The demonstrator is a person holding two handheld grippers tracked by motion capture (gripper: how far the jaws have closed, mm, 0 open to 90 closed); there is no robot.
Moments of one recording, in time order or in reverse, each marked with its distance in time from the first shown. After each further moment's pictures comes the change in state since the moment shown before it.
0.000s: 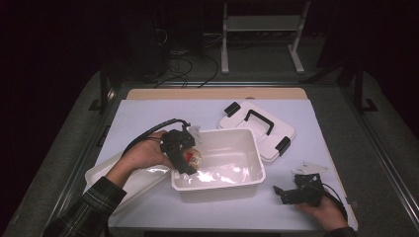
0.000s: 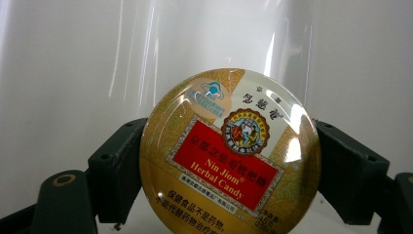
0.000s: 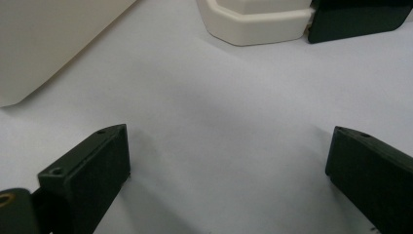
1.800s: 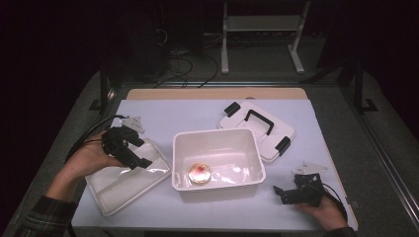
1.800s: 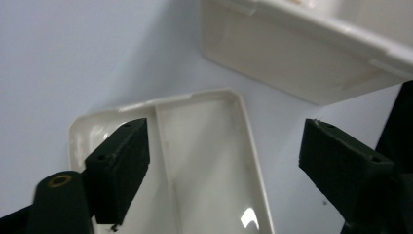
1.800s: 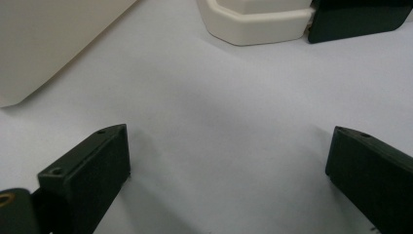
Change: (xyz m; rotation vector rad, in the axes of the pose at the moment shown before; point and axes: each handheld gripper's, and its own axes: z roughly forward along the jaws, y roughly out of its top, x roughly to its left) left arm 0.006 -0.125 -0.070 -0.130 0.158 -0.299; right arm 0.000 0.000 0.000 0.001 -0.001 -0.003
